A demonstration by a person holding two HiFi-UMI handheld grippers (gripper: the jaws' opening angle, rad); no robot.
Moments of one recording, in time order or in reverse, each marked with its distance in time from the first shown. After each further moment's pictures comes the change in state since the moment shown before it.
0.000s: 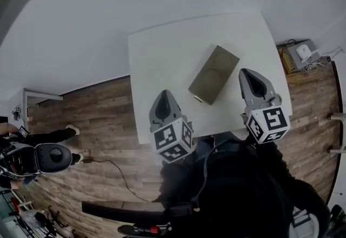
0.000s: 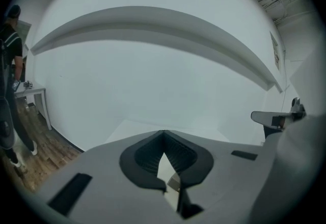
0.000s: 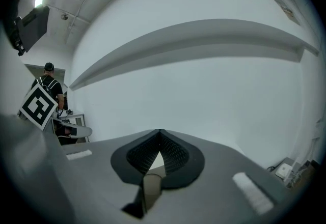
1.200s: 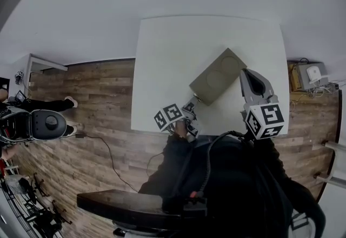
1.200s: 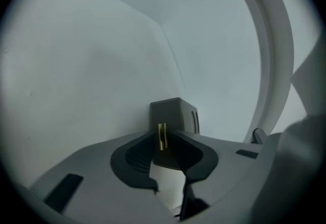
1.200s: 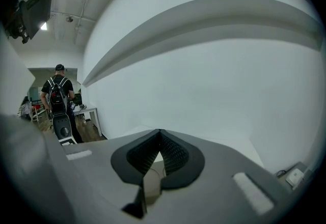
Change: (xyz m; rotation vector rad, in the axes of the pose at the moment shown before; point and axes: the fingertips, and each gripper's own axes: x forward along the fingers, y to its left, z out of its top) left arm 0.068 -0.048 -0.219 -0.960 0.531 -0.269; right arm 0.042 -0.024 -0.028 -0.017 0.094 0.154
